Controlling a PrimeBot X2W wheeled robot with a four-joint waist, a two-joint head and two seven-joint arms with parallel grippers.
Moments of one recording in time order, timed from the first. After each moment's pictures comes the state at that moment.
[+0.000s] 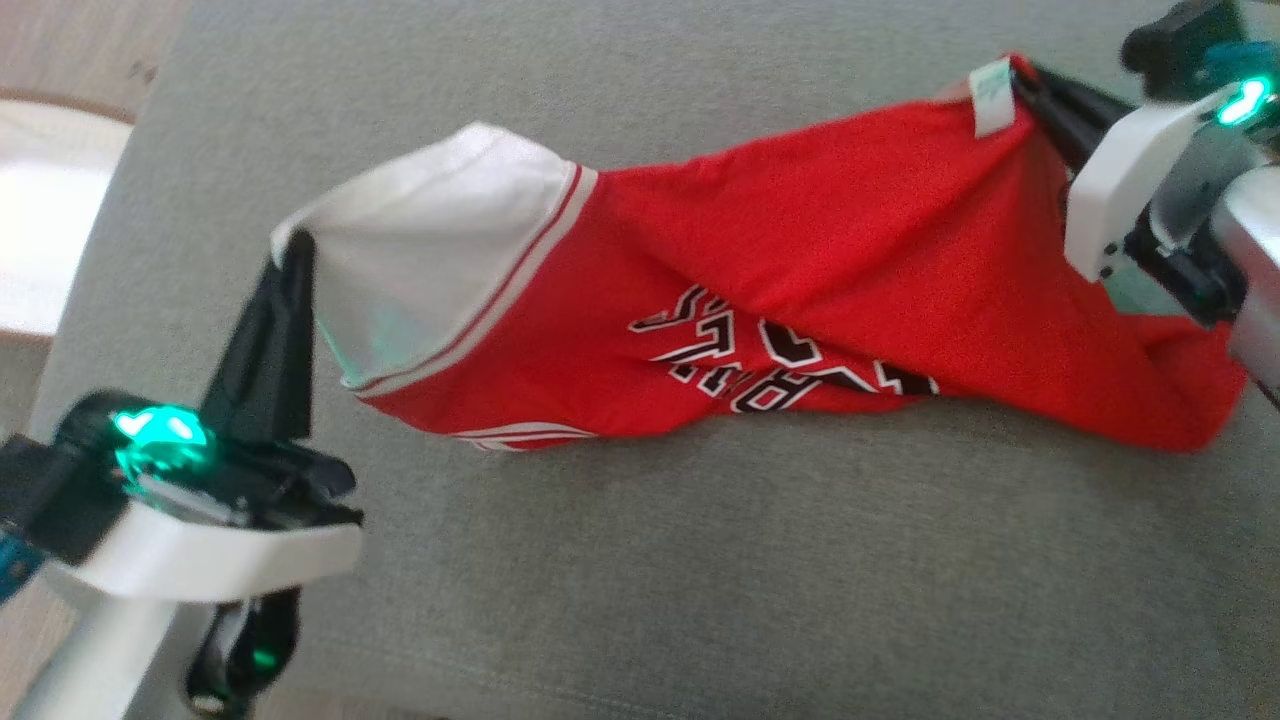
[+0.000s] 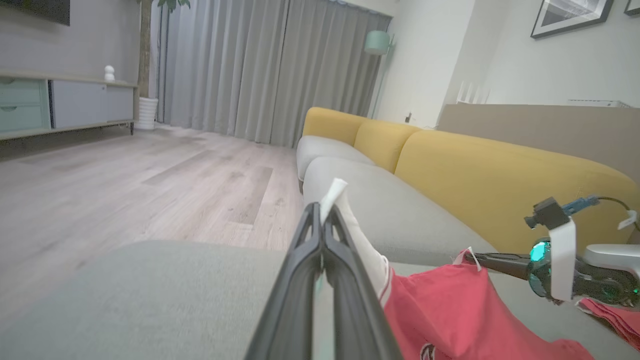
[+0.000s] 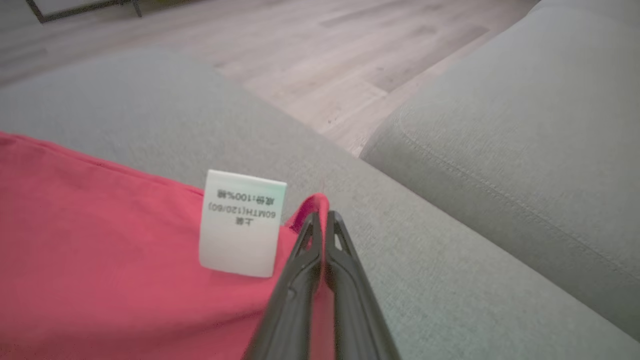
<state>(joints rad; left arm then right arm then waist) -0.21 0.48 -0.41 -0.23 -0.73 -0.01 -0.23 -1.08 -0.58 1.14 0.75 0.83 0.13 0.04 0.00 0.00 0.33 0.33</state>
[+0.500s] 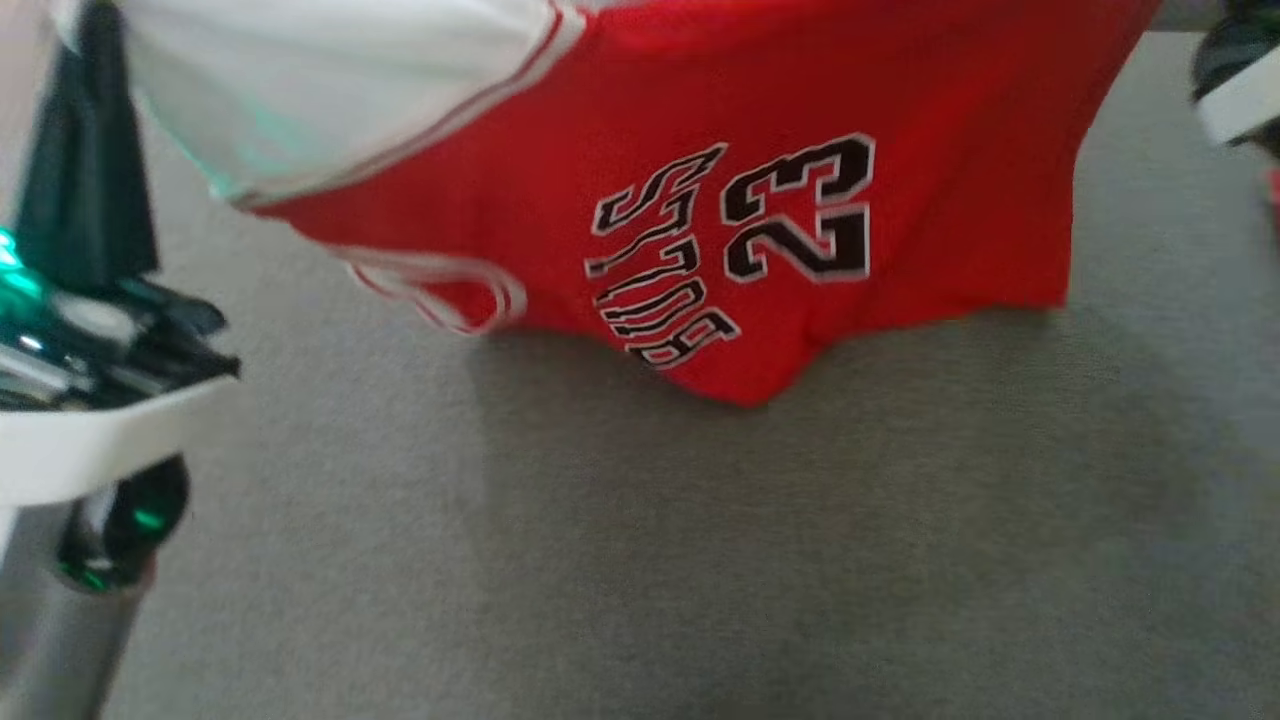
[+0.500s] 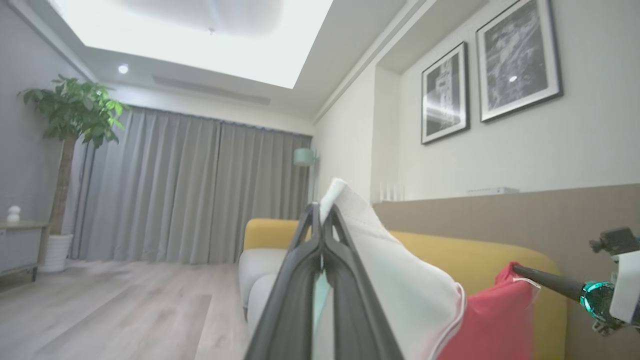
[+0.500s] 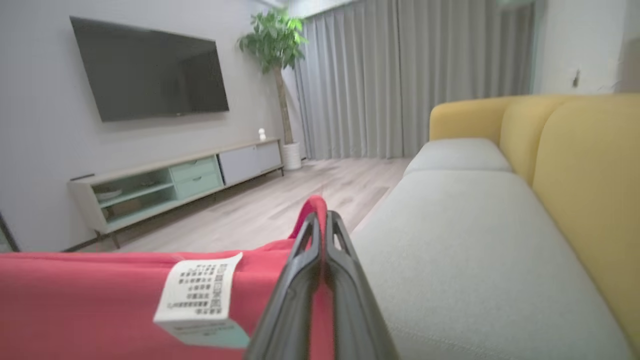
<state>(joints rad) -0.43 0.53 -0.28 -0.27 -0.71 -0.04 -0.25 -1.07 -0.71 0.90 0.49 1.12 0.13 -0.21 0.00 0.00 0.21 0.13</state>
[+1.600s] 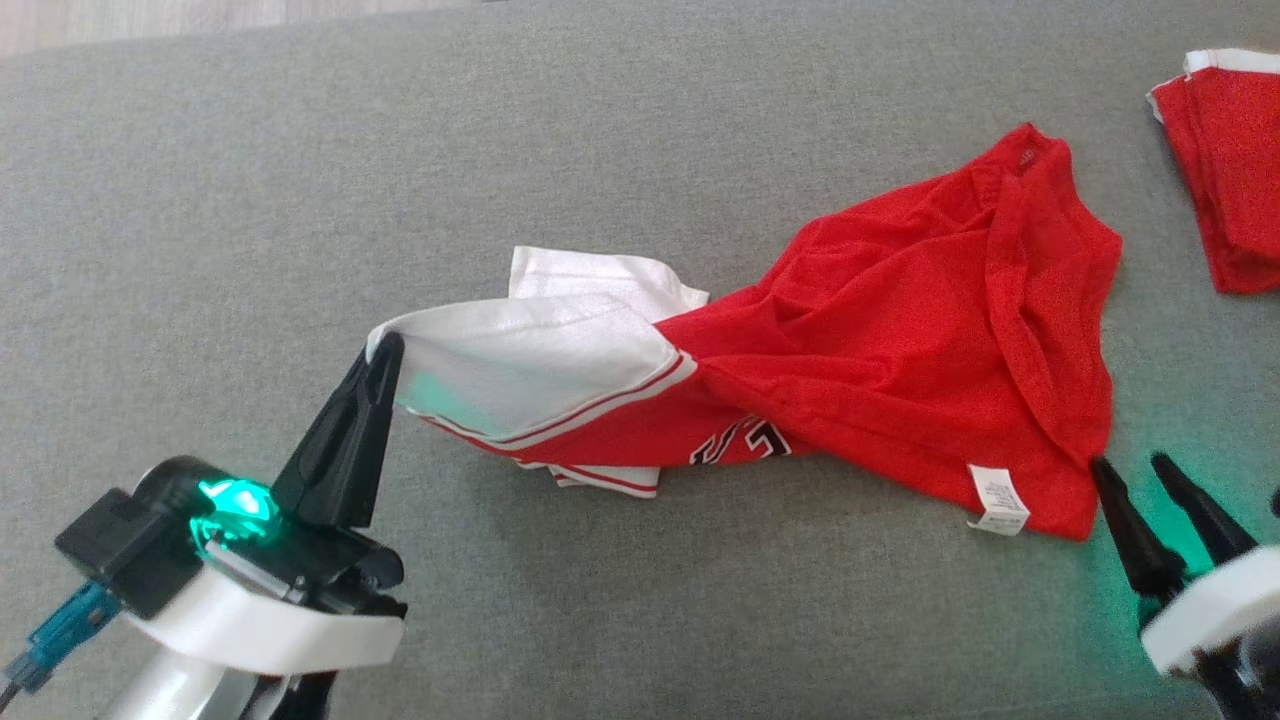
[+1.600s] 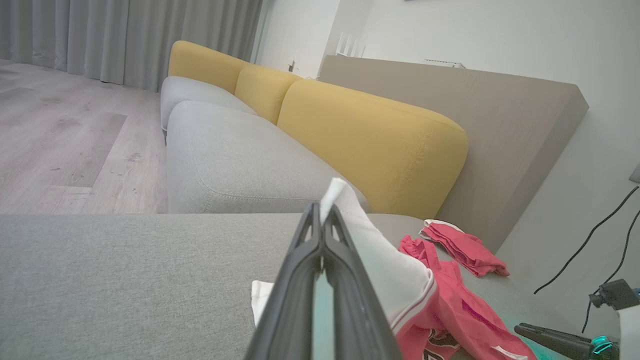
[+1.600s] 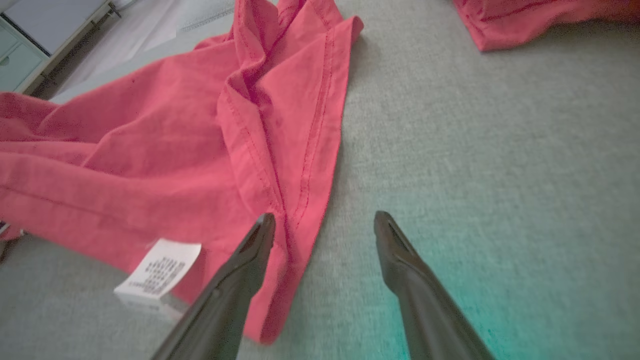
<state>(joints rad) -0.14 0.51 -0.48 -0.23 -0.73 -0.07 -0.21 -0.03 -0.53 0.28 0.32 0.80 0.13 -0.06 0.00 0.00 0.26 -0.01</state>
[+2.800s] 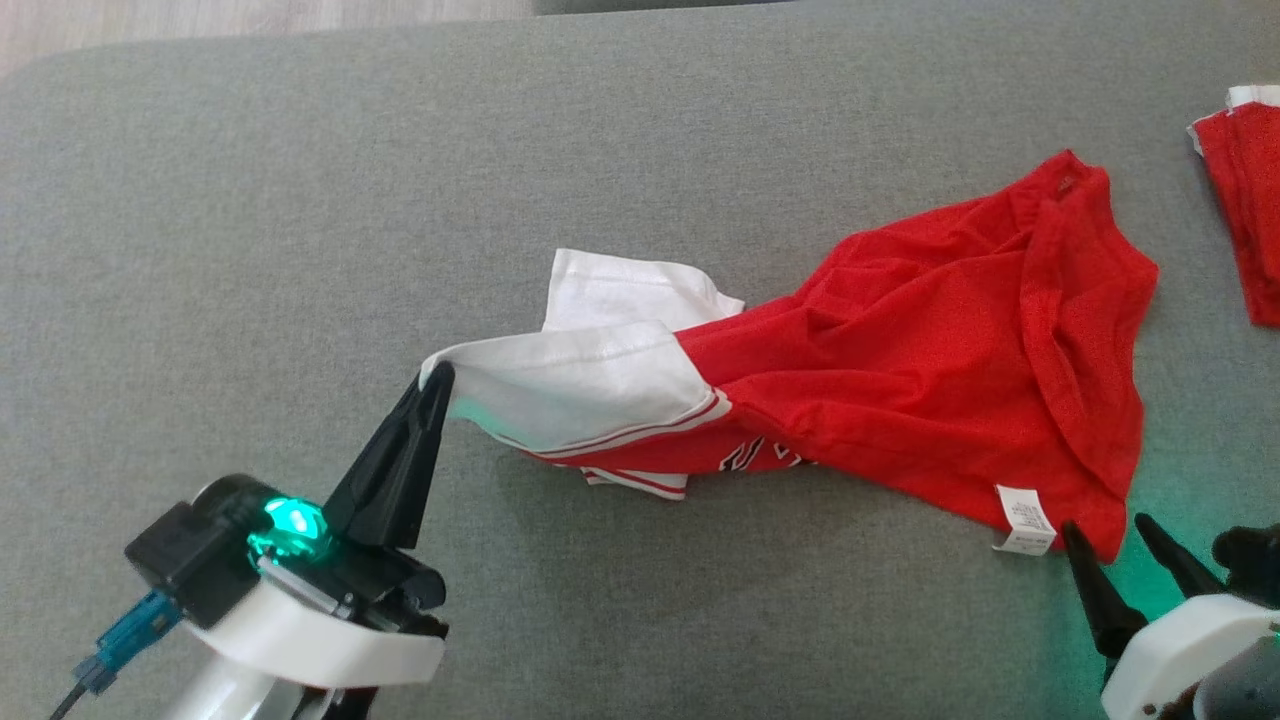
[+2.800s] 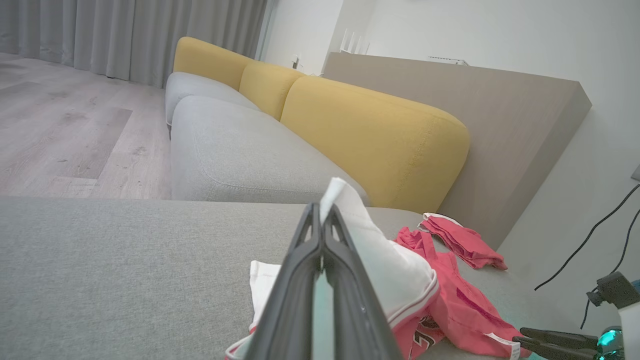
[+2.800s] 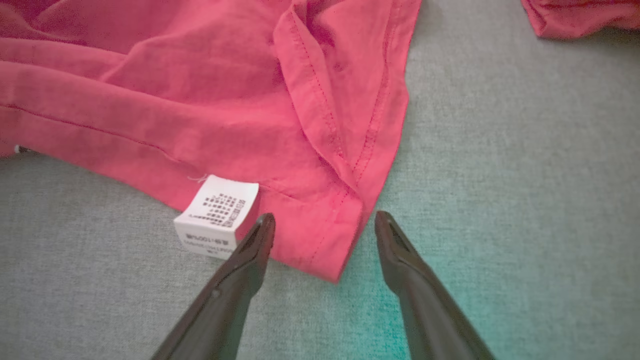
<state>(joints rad) -0.14 0.47 -0.55 -0.15 -0.70 -0.10 -0.24 0.19 -0.26 -0.04 0.01 0.33 0.13 0.29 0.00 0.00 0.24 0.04</state>
